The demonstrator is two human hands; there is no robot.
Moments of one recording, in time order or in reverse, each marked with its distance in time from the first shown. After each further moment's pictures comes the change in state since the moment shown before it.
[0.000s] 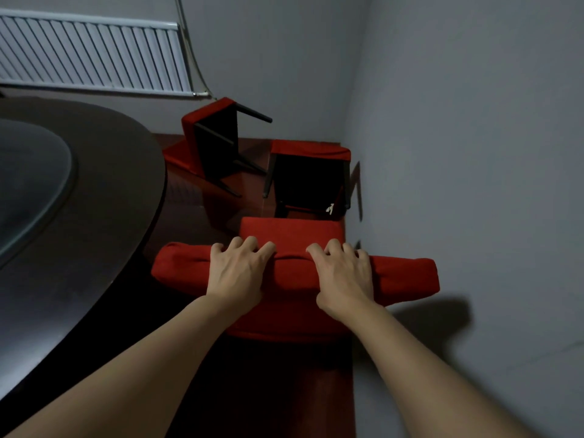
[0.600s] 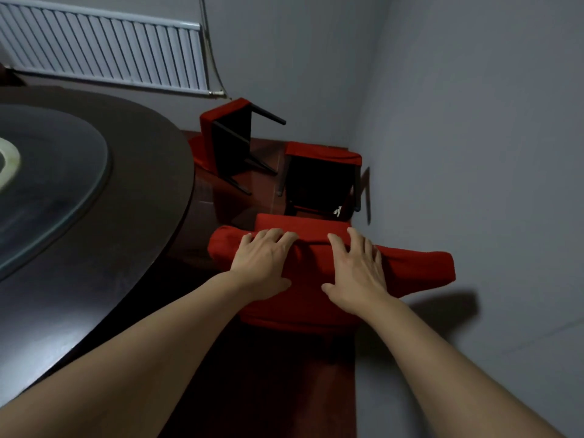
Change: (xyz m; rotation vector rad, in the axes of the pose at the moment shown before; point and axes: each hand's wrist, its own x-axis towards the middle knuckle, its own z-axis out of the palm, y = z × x) left_hand -0.037 -0.033 -0.040 -0.220 -0.147 0.097; right_hand -0.029 -0.048 -0.027 0.128 -0.080 0.091
